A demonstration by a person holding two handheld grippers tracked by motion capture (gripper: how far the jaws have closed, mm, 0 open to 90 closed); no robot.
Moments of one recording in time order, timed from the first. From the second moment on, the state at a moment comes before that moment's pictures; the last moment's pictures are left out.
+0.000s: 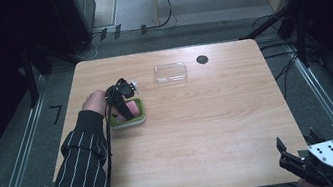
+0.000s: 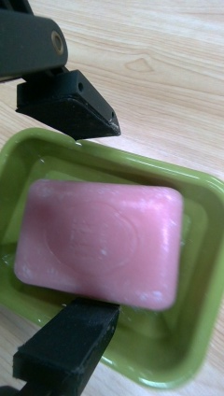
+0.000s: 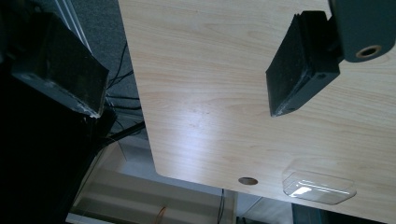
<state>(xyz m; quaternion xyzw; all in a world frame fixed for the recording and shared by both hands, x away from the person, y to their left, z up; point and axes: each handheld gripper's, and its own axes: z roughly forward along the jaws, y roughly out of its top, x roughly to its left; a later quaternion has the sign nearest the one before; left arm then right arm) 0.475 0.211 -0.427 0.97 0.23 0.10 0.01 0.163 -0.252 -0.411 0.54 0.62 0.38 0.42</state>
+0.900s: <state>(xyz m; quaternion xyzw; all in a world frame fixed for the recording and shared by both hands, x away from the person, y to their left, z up) 0.456 0.214 -0.403 0.96 0.28 0.07 0.03 0.170 -0.247 -0.410 0.53 0.63 0.39 0.42</state>
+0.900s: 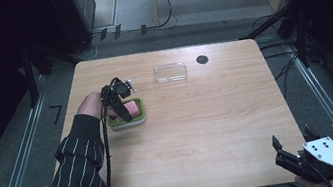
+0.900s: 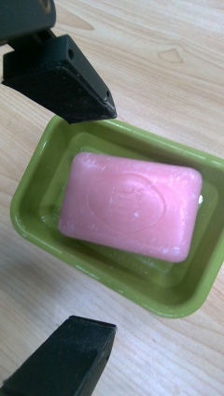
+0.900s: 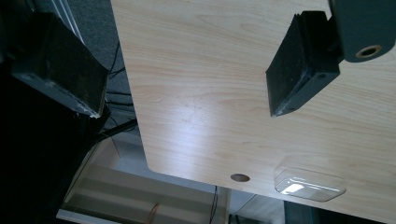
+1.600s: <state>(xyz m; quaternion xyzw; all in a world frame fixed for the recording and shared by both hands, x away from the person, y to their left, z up) 0.418 0.225 -0.401 0.95 0.32 0.04 0.03 0.182 -0.238 -0.410 0.51 0.64 0.40 0.41</state>
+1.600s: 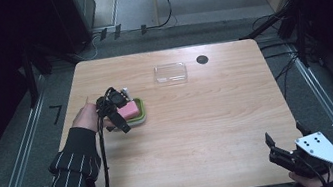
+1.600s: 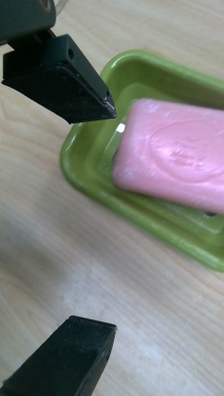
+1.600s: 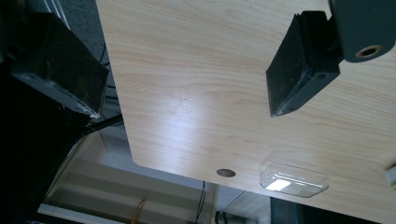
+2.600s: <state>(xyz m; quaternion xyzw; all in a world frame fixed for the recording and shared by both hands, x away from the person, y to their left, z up) 0.356 0.252 -0.411 0.92 0.38 0.03 0.03 0.200 -0.223 -0.409 0.48 0.66 0.42 0.40</state>
